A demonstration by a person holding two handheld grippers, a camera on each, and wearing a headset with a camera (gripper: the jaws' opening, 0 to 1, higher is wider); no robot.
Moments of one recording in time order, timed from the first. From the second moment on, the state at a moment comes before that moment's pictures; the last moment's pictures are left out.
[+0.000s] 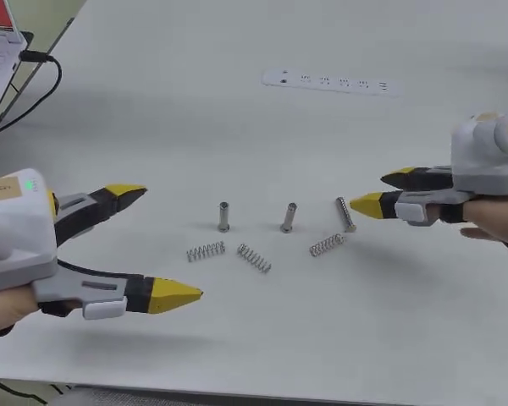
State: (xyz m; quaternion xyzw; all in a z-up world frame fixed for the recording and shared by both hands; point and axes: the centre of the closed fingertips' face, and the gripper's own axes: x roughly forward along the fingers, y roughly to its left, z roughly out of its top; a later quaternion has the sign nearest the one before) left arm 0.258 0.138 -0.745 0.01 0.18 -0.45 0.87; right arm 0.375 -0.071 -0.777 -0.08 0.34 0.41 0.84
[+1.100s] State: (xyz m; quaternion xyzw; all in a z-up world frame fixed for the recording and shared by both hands) left arm 0.258 0.140 -0.748 0.01 0.18 -0.45 0.88; right arm 0.398 -0.065 -0.831 -0.05 0.47 0.34 0.81
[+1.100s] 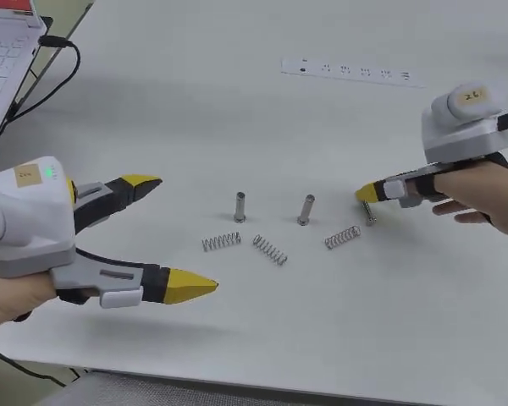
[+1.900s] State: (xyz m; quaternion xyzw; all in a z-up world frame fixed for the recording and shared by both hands) left arm 0.260 0.144 -0.750 0.01 0.18 -0.44 0.88; right arm 0.397 -0.064 -0.847 -0.07 0.52 0.31 0.80
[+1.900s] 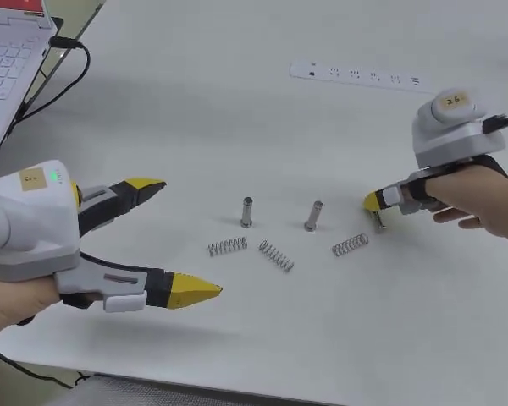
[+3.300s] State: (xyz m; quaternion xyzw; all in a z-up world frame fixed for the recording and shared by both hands) left arm 0.263 0.138 -0.749 0.01 0.18 -0.45 0.88; right arm 0.396 -0.074 -0.843 -0.09 0.51 0.28 0.81
